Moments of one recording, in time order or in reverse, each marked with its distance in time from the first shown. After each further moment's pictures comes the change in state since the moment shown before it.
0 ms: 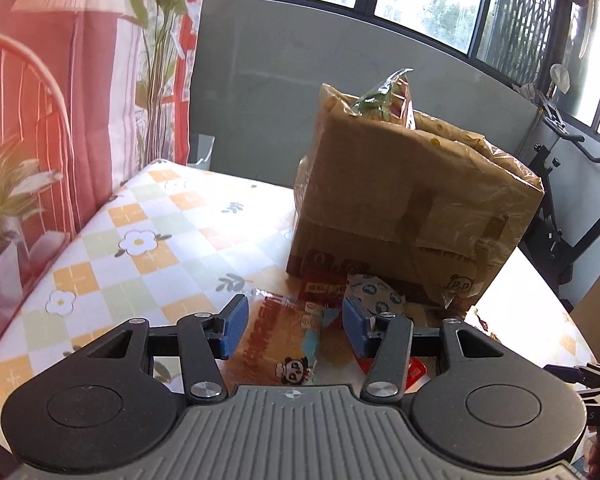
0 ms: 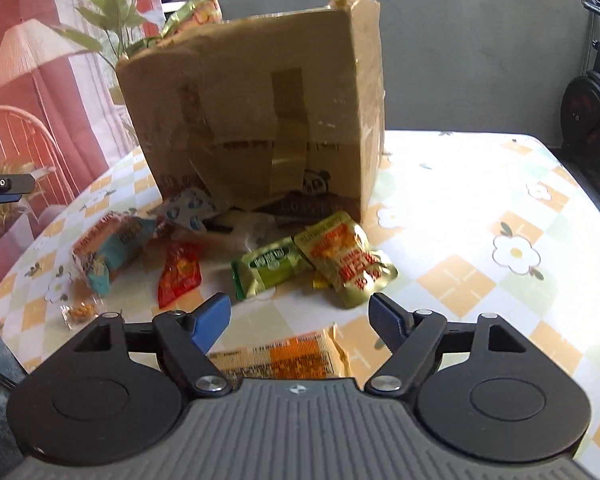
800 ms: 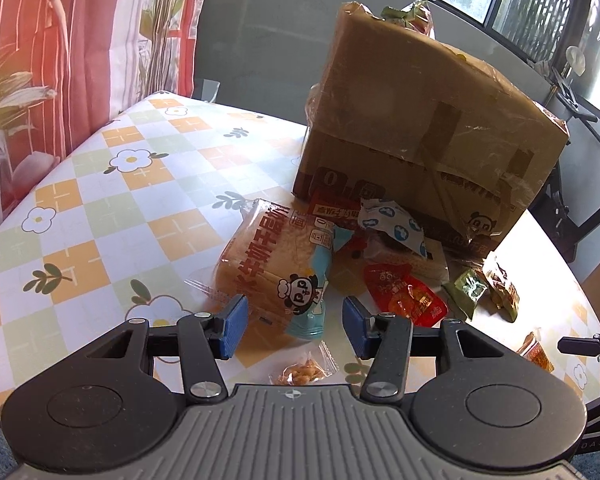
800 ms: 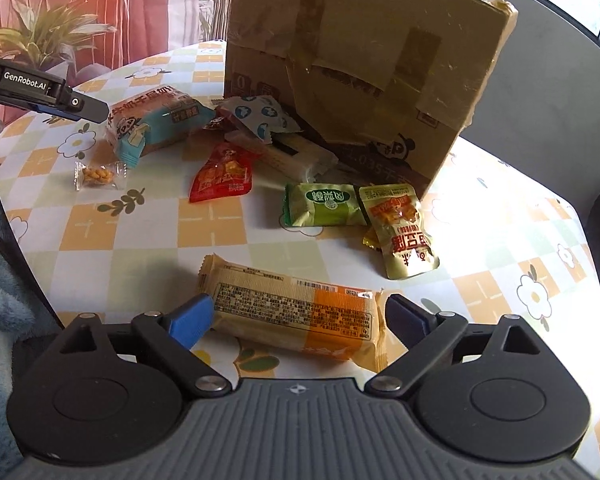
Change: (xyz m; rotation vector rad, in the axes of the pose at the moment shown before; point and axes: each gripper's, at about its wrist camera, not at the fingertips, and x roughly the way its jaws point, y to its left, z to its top) left arm 0.036 0.005 -0.047 -0.040 0.124 0.004; right arm 0.014 0.040 -0.024 -0.388 0.120 -0.016
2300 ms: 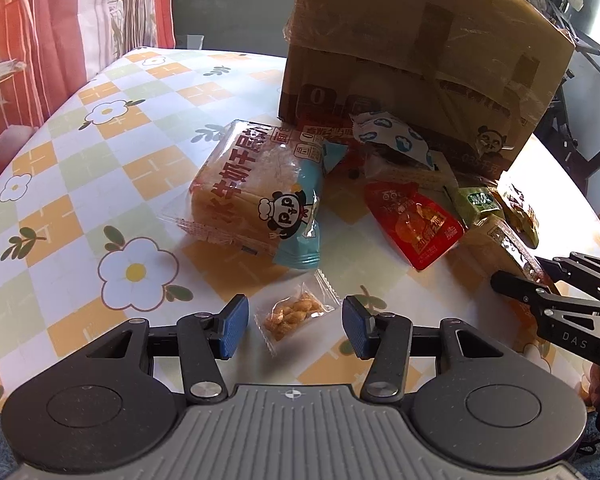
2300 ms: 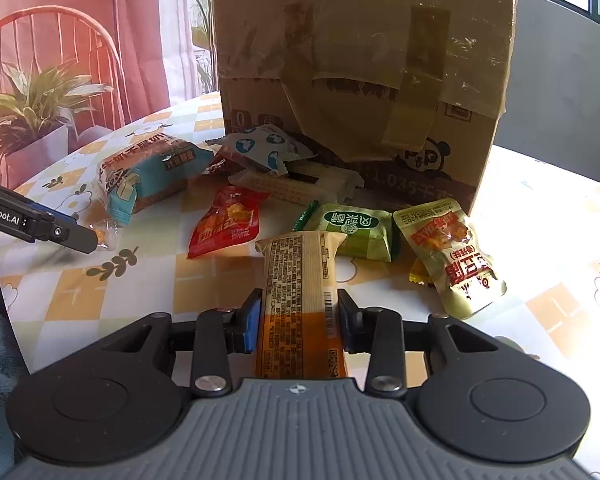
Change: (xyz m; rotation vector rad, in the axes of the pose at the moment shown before) left arm 0.031 -0.018 -0.022 0.093 0.161 0.031; right arm 0.052 -0.004 -0.002 0.123 -0.199 0.122
